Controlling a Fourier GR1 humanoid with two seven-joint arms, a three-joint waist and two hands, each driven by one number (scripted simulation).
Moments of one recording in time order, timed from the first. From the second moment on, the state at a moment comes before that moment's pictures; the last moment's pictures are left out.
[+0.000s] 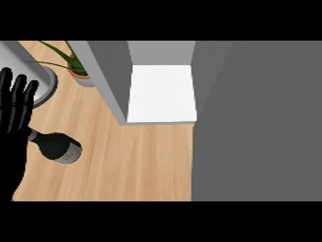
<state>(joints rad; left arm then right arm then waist) -0.04 0.09 -0.01 -2.10 0.01 0.01 -0.01 0.00 -0.09 -0.01 -2.10 -0.03 -0.02 0.01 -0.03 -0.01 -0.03</state>
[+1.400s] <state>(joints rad) -0.14 0.10 0.12 -2.31 -0.03 0.26 0.54 0.16 -0.05 0.35 -2.50 -0.03 -0.06 0.43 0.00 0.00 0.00</state>
